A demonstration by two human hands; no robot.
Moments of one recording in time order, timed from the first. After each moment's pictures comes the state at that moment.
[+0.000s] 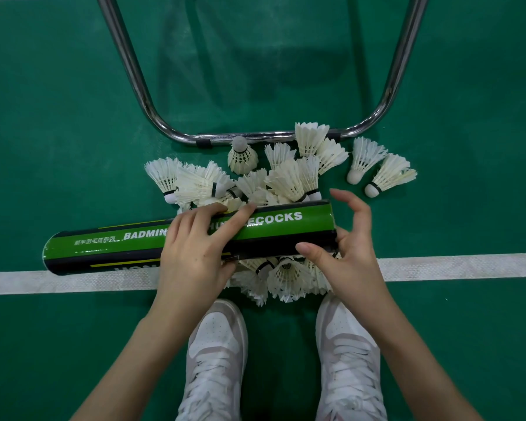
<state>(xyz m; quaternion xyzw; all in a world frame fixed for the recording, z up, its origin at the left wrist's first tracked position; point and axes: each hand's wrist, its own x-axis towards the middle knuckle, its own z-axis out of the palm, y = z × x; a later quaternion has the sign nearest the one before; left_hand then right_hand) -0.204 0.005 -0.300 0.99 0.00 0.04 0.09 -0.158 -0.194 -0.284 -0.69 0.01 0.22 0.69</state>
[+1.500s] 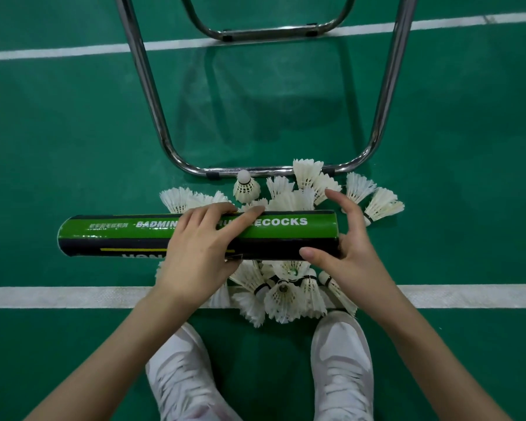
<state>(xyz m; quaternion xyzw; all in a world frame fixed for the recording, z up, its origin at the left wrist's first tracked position) -0.177 0.007 -0.269 1.00 -0.05 0.07 0.05 -0.135 -0.212 -0.256 -0.71 -0.06 0.25 0.66</state>
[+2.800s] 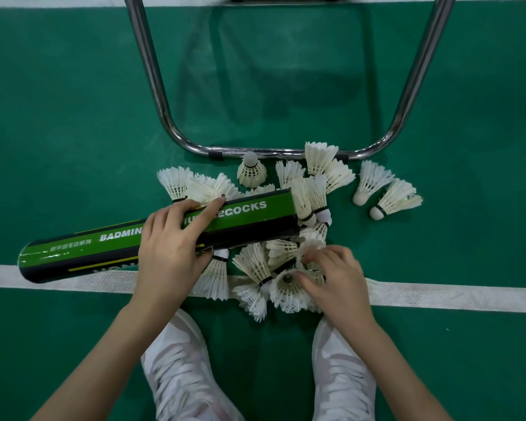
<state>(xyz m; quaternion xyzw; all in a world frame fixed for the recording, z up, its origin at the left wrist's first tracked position) -0.196 0.040 -0.309 0.99 0.07 0.06 0.07 -0.155 -0.205 -0.362 -0.94 -0.15 0.12 0.28</state>
